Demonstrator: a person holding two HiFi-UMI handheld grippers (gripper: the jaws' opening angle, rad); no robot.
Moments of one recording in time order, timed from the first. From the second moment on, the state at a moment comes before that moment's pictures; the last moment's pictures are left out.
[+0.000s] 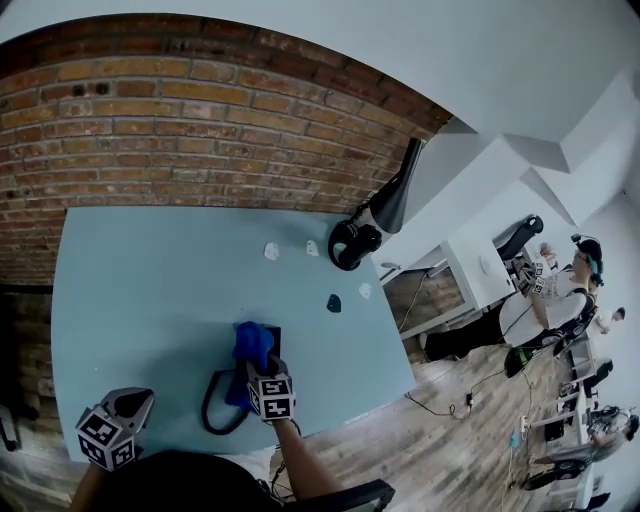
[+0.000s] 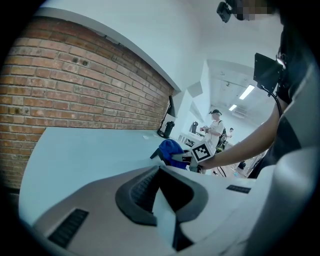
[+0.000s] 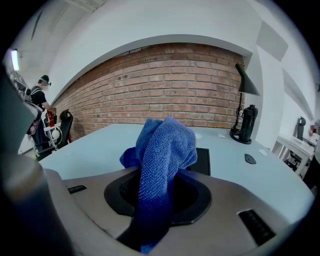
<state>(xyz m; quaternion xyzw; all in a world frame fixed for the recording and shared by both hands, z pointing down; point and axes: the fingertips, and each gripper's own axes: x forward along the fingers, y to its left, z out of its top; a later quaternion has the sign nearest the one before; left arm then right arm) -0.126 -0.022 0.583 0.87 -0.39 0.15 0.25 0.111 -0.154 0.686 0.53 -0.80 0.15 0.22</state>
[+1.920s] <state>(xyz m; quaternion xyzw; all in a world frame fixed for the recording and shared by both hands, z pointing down) -0.118 -0.016 0.588 0.88 -0.37 0.15 0.26 0.109 -0.108 0.711 0.53 -0.80 0.17 0.23</state>
